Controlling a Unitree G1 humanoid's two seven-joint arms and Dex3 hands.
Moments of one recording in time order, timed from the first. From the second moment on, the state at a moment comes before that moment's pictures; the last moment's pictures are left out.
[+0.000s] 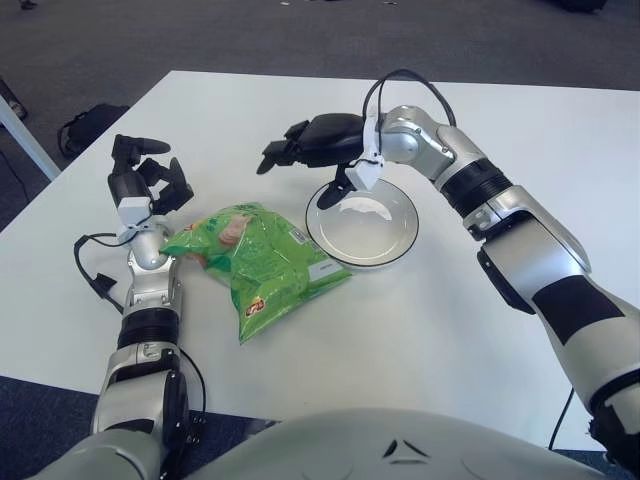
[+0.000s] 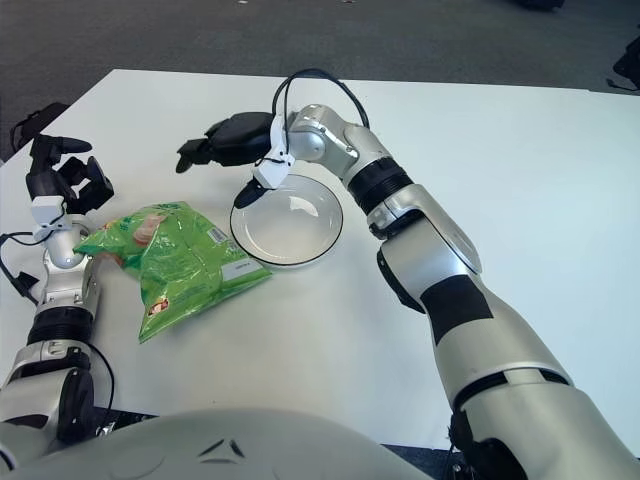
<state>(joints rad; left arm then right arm) -0.31 0.28 0.30 0.56 0.01 -0.53 0.30 -1.15 -0.21 0.55 0.75 -0.56 -0.85 0.46</state>
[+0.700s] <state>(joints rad) -0.35 0.25 0.34 0.63 -0.15 -0.37 0.20 -1.03 -0.23 0.51 0.77 -0.42 -1.17 0.42</state>
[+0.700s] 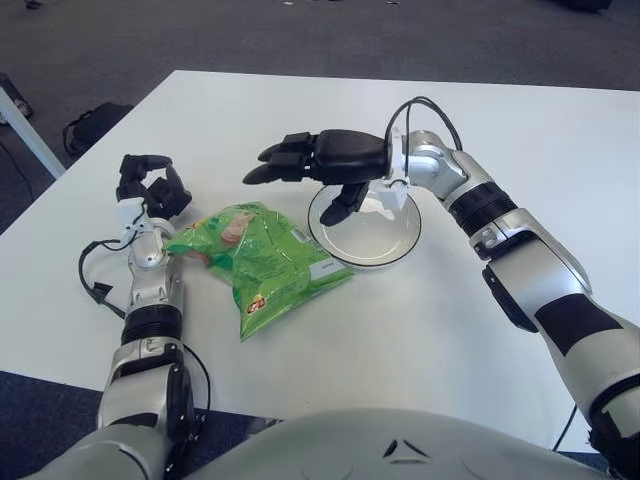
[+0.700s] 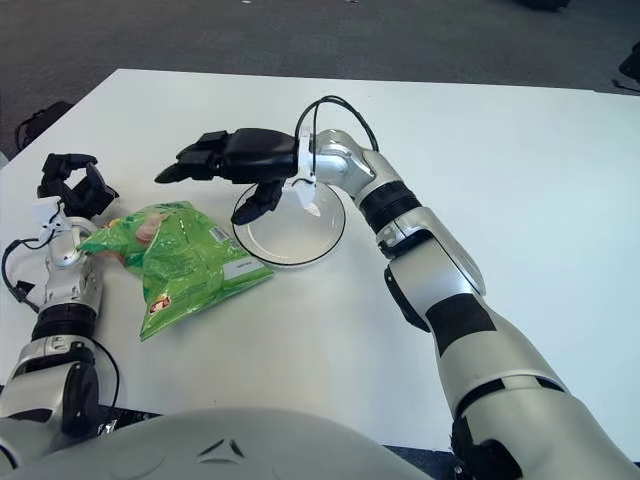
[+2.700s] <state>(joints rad) -0.30 0.23 0.31 0.46 -0.10 -0.39 0.23 -1.00 -0.33 0.73 0.46 -0.26 -0.82 0.91</state>
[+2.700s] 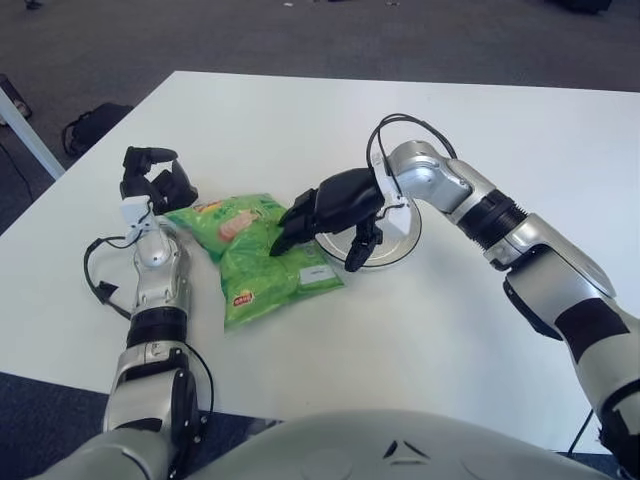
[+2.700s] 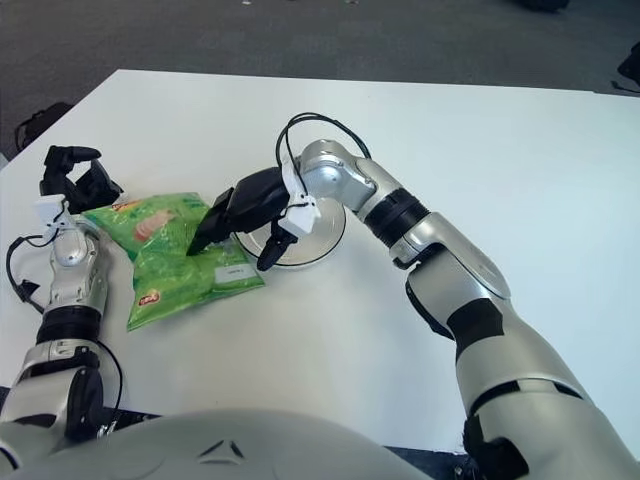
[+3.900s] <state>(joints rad) -0.18 0.18 0.29 0.20 0.11 -0.63 0.33 -1.04 -0.22 0.67 0.67 -0.50 -0.58 0.73</state>
